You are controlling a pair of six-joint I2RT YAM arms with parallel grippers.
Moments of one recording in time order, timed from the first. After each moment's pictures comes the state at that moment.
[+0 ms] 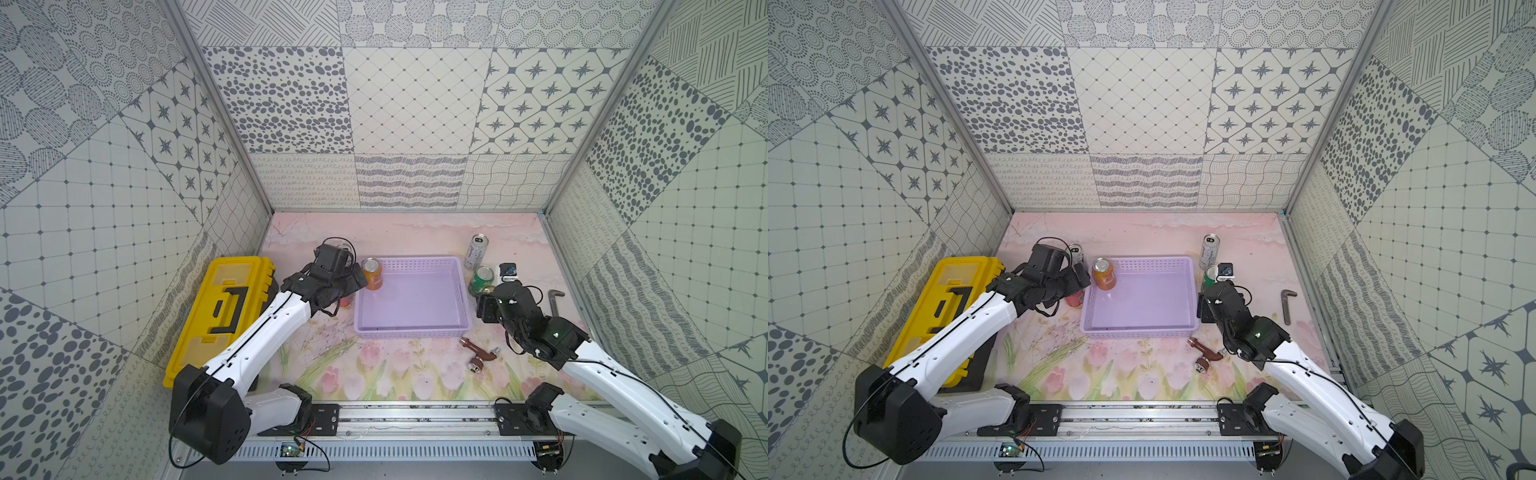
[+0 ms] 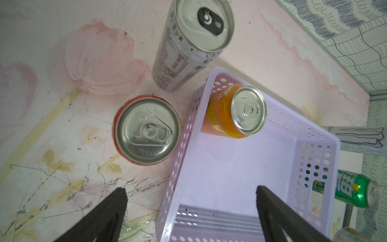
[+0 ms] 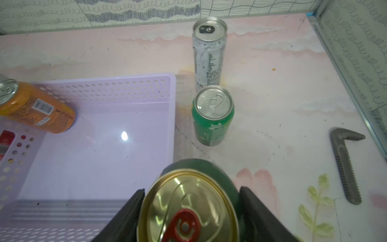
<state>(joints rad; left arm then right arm) -0.35 1.25 1.02 -0.69 -0.09 -0.79 0.61 0.87 0.72 -0.59 0.45 0.49</state>
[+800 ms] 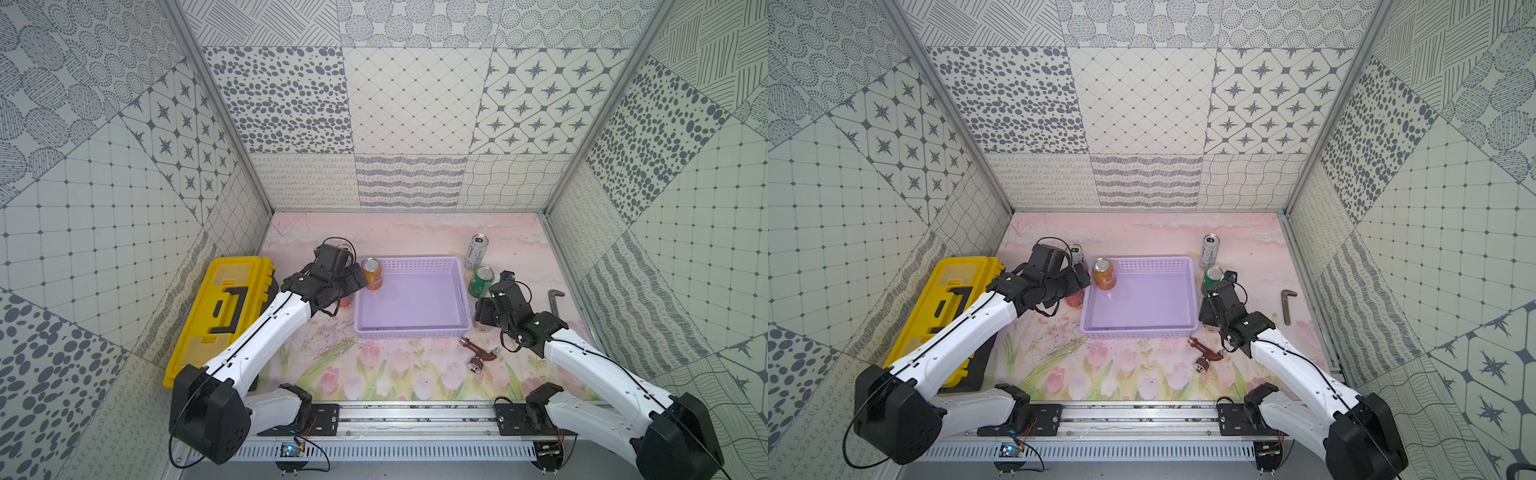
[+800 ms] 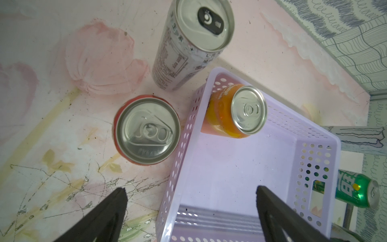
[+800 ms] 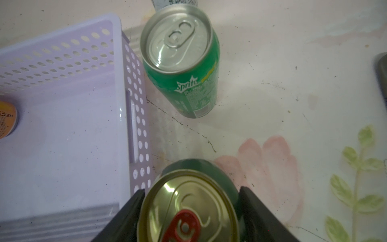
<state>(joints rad) -0.35 1.25 1.02 -0.69 -0.09 -0.79 0.51 1.02 0.61 -0.49 0.31 0.59</state>
